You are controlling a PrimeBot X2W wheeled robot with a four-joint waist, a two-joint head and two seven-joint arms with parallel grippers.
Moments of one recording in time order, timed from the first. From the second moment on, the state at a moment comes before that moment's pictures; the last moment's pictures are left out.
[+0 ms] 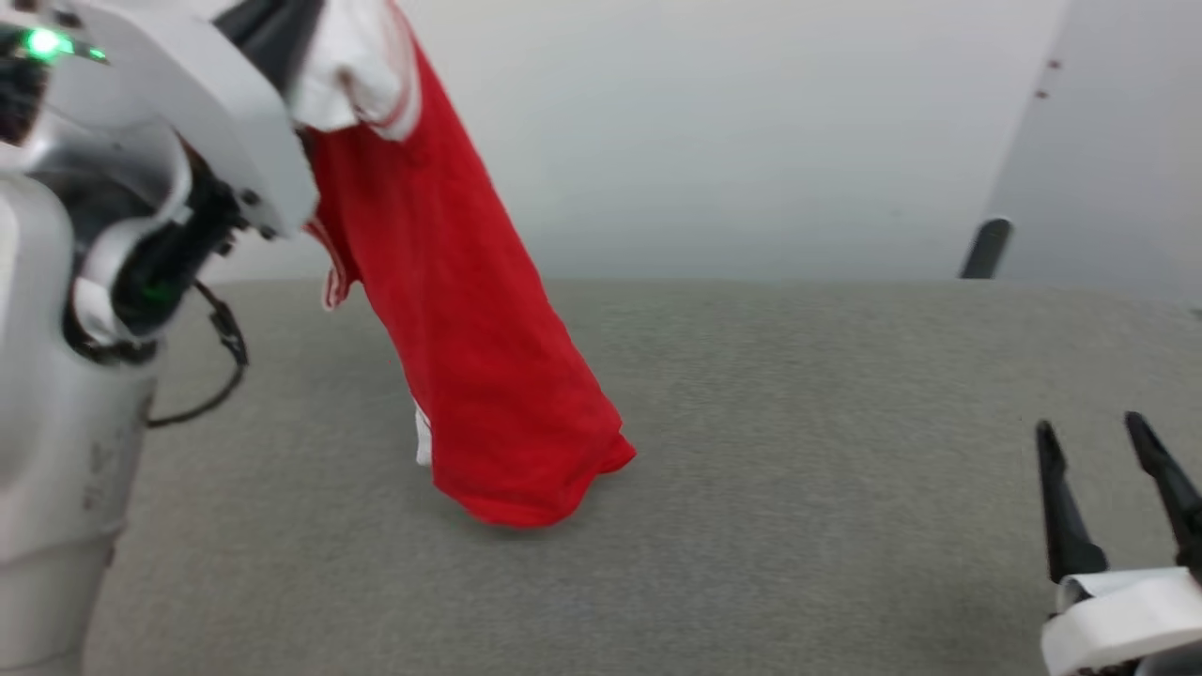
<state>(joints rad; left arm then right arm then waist) -0.93 0.52 -0.31 0.06 -0.70 -0.03 0.53 0.04 -0.10 -0.10 -0.23 0.05 0.13 0.06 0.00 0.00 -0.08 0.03</state>
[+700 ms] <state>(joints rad) -0.71 0.43 -0.44 -0.02 -0.73 0.02 0.55 0.08 -0.07 -0.18 -0.16 0.02 0.13 0.04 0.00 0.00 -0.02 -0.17</state>
